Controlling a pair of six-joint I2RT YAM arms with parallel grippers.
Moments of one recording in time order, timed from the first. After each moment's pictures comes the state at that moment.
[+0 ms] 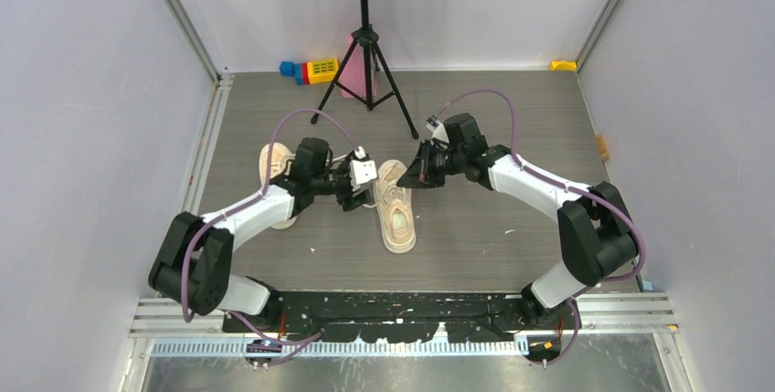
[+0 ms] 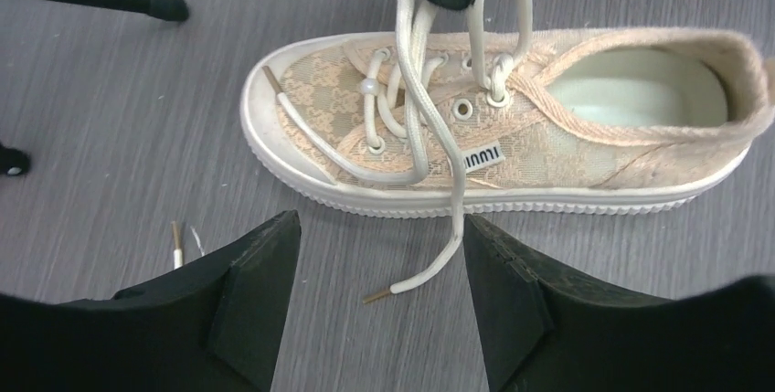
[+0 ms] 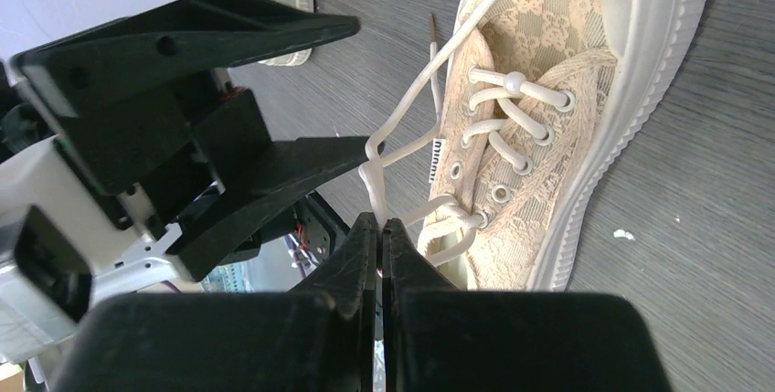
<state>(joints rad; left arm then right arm) -0.44 1.38 0.72 0.04 0.65 0.69 0.51 1.56 1.00 -0.16 -0.58 0.77</state>
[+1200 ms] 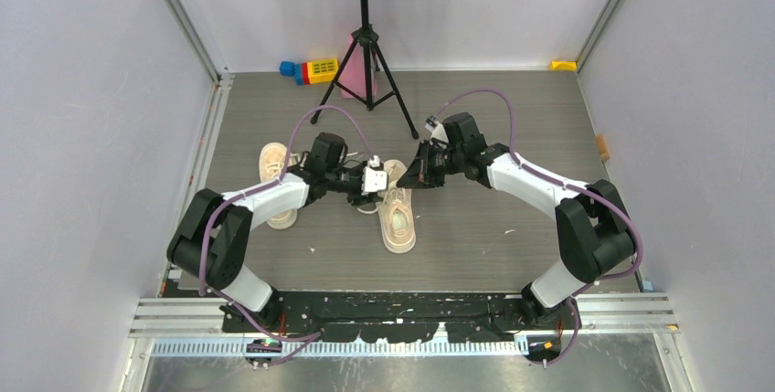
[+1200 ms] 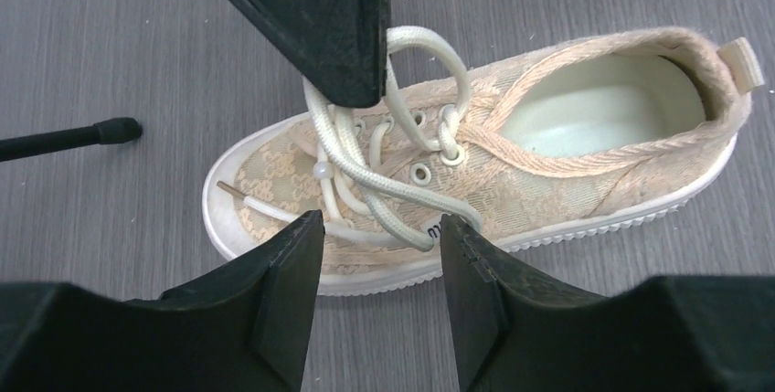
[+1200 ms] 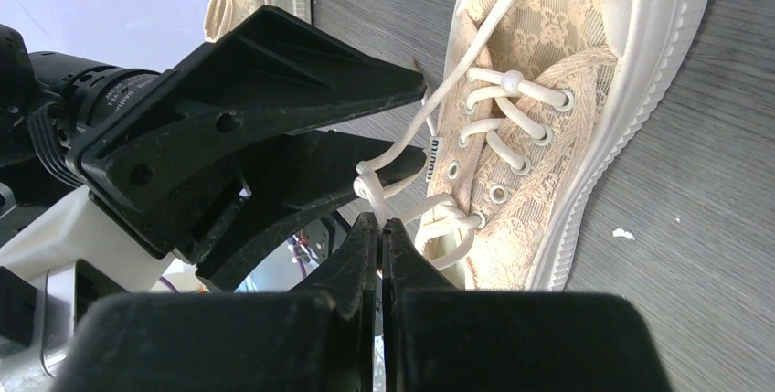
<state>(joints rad) -0.49 1.55 0.83 -0.01 0.81 0.96 0.51 1.58 1.01 -0.19 -0.60 0.75</state>
